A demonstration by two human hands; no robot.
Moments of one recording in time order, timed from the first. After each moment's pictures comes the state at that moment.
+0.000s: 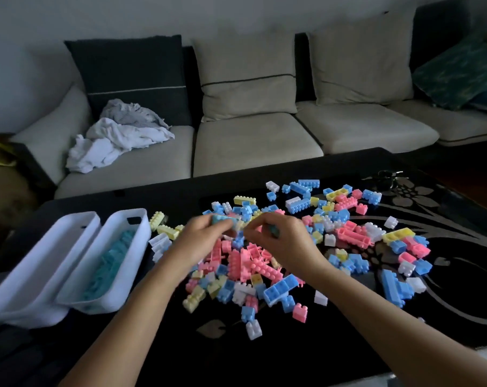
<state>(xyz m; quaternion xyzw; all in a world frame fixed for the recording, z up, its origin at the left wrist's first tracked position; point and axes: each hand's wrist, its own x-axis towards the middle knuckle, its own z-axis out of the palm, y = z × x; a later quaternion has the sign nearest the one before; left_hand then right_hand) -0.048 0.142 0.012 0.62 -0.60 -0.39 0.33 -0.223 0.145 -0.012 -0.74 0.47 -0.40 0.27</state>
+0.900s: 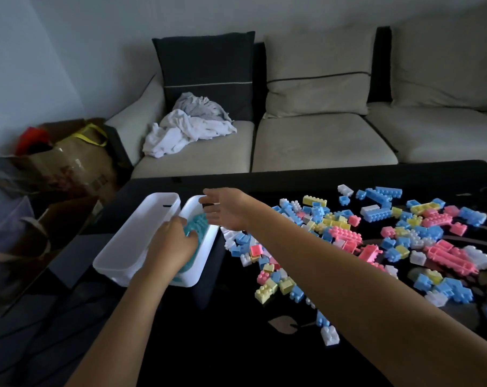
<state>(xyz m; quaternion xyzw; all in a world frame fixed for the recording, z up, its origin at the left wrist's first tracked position) 0.119 0.160 -0.009 0.82 -0.52 -0.07 0.22 0.010 0.070 0.020 -0.46 0.38 -0.23 0.77</state>
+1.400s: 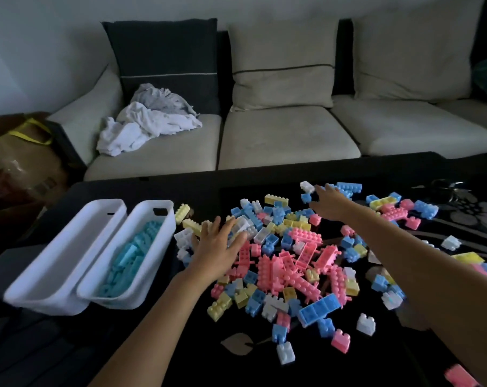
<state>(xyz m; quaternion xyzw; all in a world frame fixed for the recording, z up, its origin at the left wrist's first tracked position) 0.002 0.084 -0.071 0.71 -0.67 -0.18 0.12 -0.247 -0.032 -0.042 -0.70 0.70 -0.04 0.17</state>
